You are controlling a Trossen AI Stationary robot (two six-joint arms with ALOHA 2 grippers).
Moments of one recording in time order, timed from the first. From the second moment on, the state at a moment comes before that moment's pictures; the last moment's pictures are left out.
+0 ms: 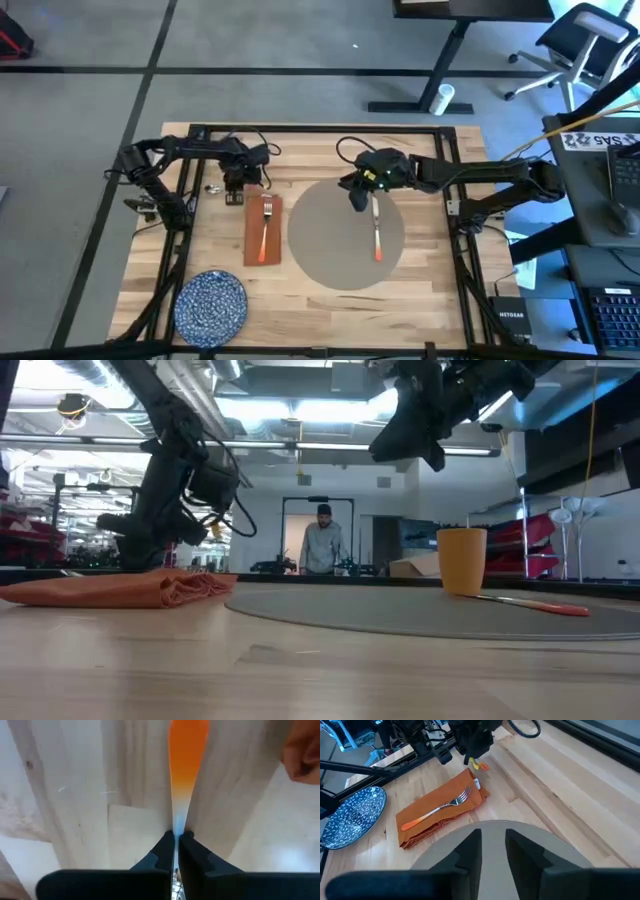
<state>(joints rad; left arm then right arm) 0.57 1.65 0.84 -0.96 -0.18 0.46 -0.16 1.31 0.87 -0.11 -0.02 0.40</state>
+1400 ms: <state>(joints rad) 0.15 1.65 1.46 -1.04 0.02 0.32 -0.19 1.31 1.18 -0.60 -0.02 0.27</state>
